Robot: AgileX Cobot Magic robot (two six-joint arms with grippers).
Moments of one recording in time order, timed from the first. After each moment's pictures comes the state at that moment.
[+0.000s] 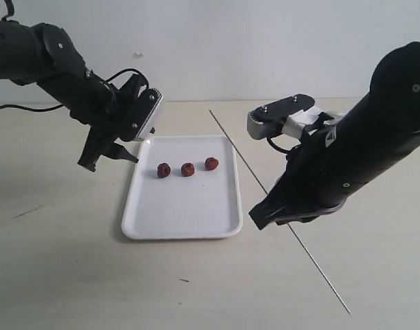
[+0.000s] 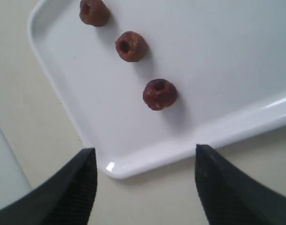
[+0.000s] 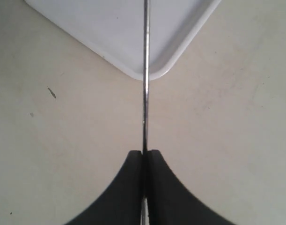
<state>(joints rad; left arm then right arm) -0.35 2.08 -1.52 -0.40 0.67 2.09 0.38 1.55 -0.91 0.27 0.66 -0.26</state>
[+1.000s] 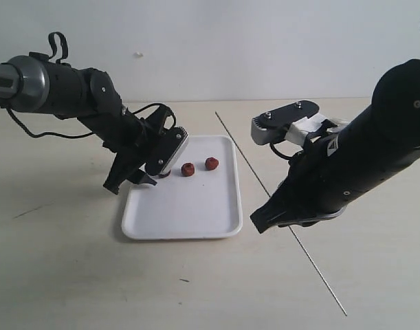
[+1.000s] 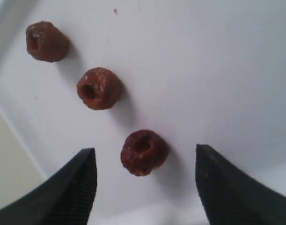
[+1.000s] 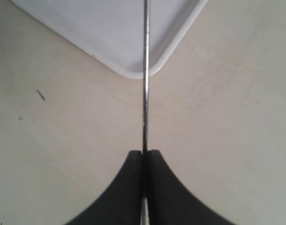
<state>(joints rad) -0.42 2.21 -1.52 -0.35 0.53 2.10 0.38 1.55 -0.87 0.26 0.59 -0.24</state>
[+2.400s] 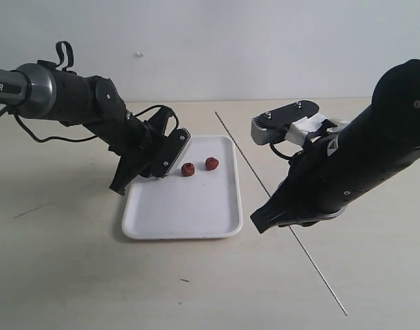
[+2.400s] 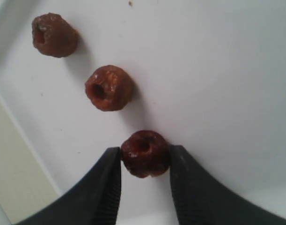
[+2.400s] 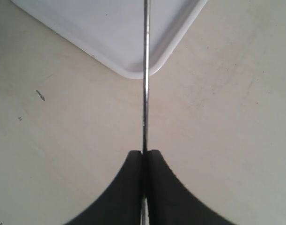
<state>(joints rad) -0.43 2.24 -1.52 -0.38 0.46 2.09 0.38 1.55 -0.87 0.26 0.59 -0.24</state>
